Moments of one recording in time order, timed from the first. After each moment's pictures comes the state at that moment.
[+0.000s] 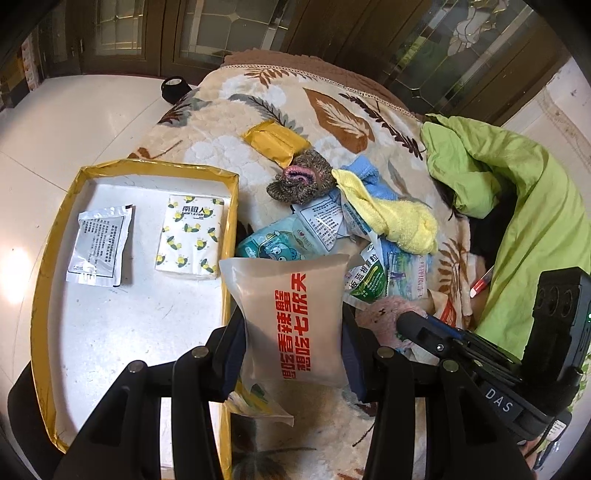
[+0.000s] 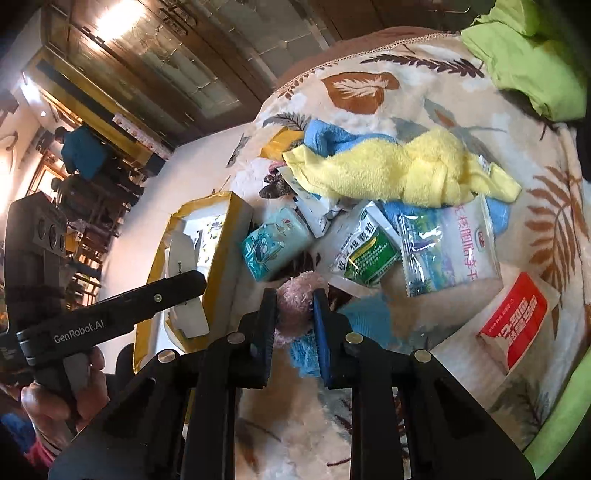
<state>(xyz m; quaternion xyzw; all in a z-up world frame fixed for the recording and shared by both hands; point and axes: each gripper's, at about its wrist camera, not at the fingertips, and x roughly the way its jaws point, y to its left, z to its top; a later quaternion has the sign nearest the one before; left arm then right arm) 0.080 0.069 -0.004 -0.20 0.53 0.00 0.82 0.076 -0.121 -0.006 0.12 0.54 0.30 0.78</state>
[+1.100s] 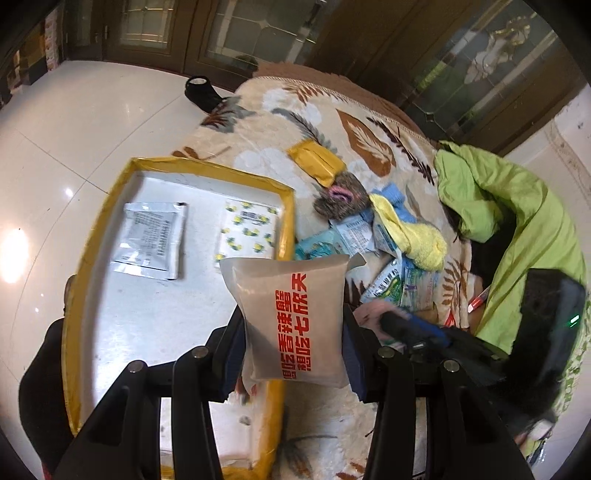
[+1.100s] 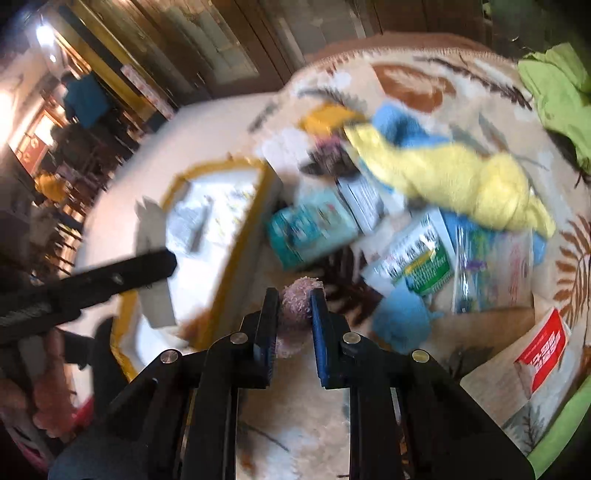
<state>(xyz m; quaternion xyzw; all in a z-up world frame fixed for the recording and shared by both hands) 0.055 0.128 0.010 -0.23 0.52 0.01 0.82 0.079 -0.061 -0.006 0.04 0.54 0.33 0.77</state>
